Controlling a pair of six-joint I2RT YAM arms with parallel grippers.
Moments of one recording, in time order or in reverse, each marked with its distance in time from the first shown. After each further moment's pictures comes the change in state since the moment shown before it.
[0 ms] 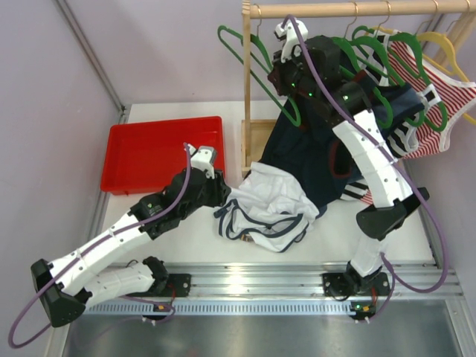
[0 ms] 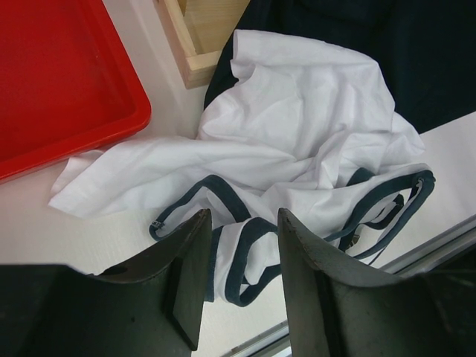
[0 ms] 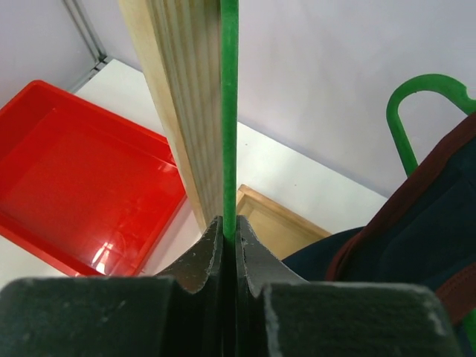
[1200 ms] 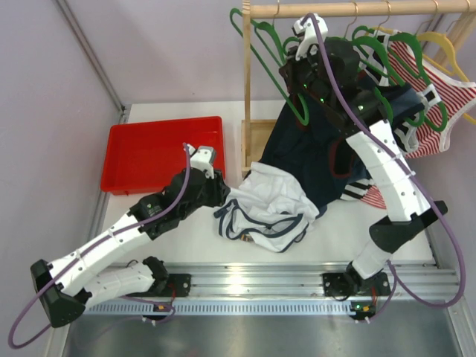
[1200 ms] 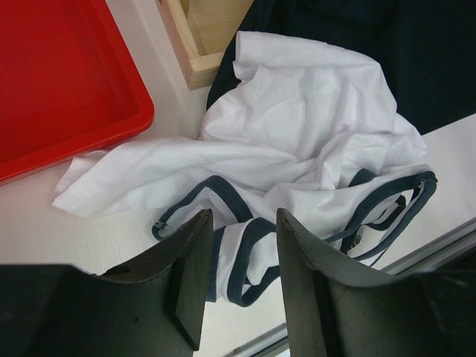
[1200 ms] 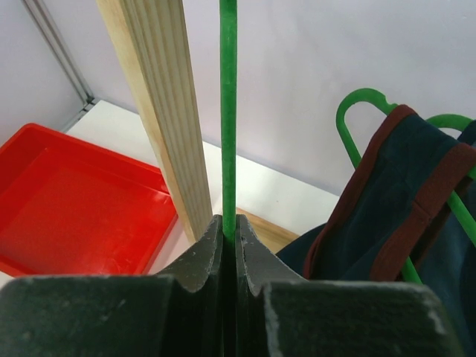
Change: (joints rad) left arm 0.000 -0.005 0.000 -0.002 -0.007 0.004; right arm 0.000 -0.129 -0.124 0.109 0.085 0.020
